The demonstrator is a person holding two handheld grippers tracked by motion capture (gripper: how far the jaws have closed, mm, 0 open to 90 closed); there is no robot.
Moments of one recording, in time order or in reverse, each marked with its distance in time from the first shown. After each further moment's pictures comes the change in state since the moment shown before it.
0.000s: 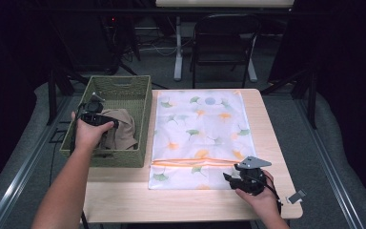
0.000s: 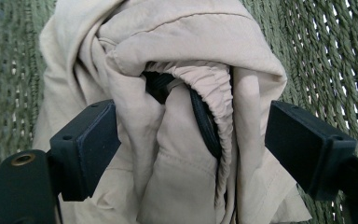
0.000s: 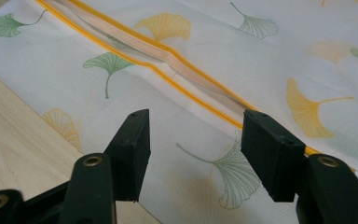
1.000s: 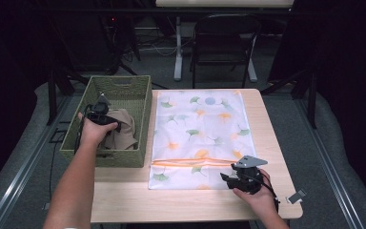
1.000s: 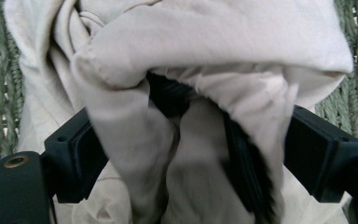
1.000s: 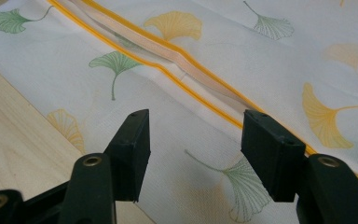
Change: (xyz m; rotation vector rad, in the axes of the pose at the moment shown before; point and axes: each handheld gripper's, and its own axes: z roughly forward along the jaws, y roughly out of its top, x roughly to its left) left arm 0.004 0.013 0.036 0.151 0.061 0.001; right arm 0.001 0.003 0.008 0.015 0.027 -0.024
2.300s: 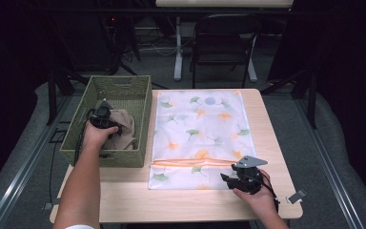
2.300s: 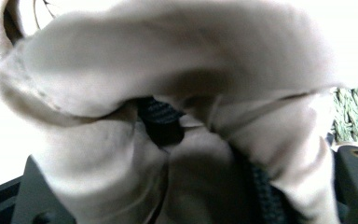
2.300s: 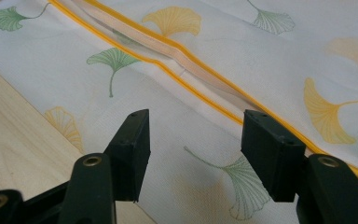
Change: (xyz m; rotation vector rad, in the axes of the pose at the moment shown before) left arm 0.003 -0.005 0.023 -0.007 -0.026 0.020; right arm -0.001 -0.002 0.001 0.007 0.008 0.015
